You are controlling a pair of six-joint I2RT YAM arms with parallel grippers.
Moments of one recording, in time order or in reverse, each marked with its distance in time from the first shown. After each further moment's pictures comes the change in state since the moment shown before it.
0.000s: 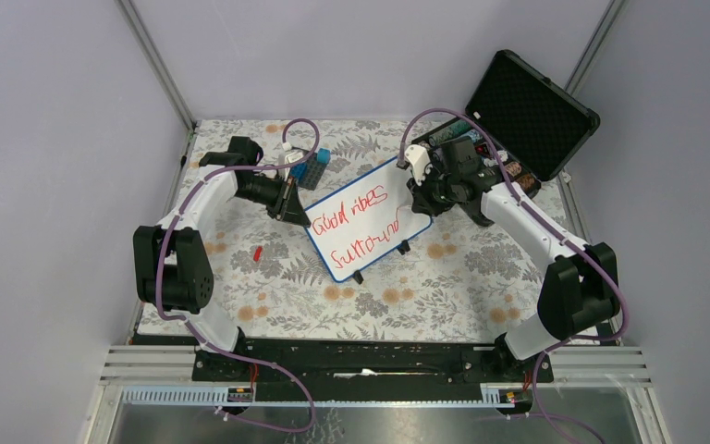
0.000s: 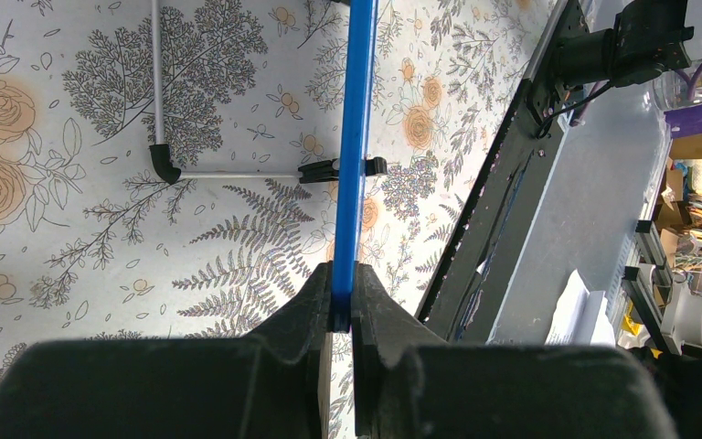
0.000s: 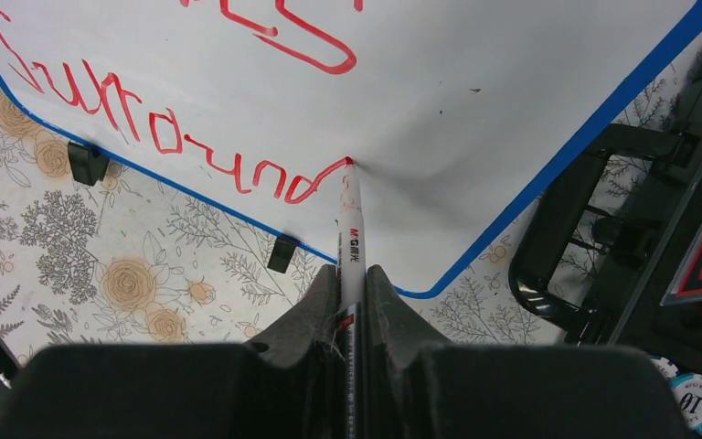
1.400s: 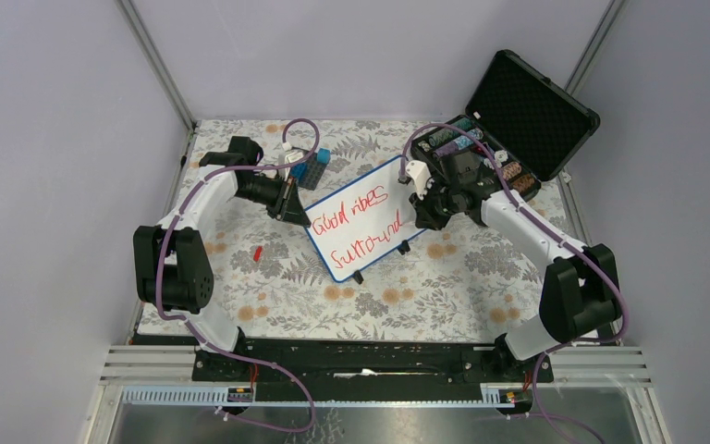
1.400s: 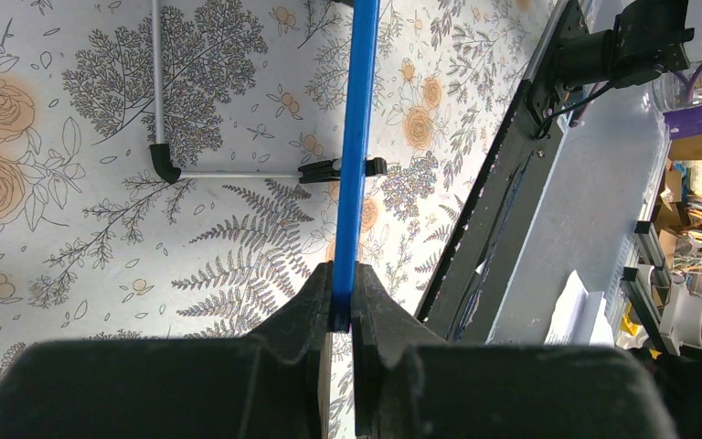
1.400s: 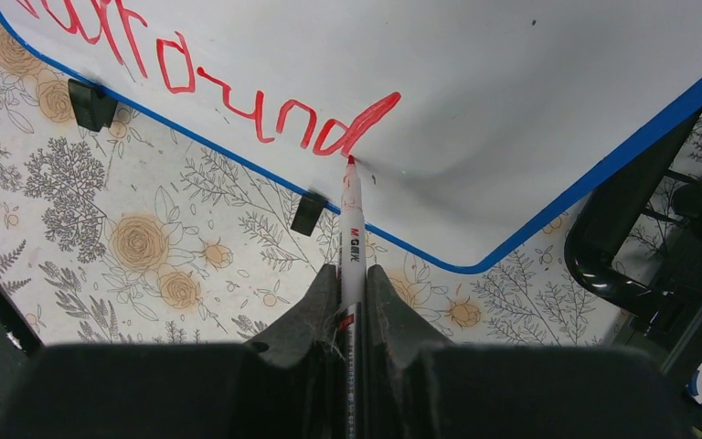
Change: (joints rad) left arm 0.000 0.000 0.000 0.001 -0.001 -0.005; right arm -0.005 -0.016 -0.093 -0.015 -0.020 -0.026
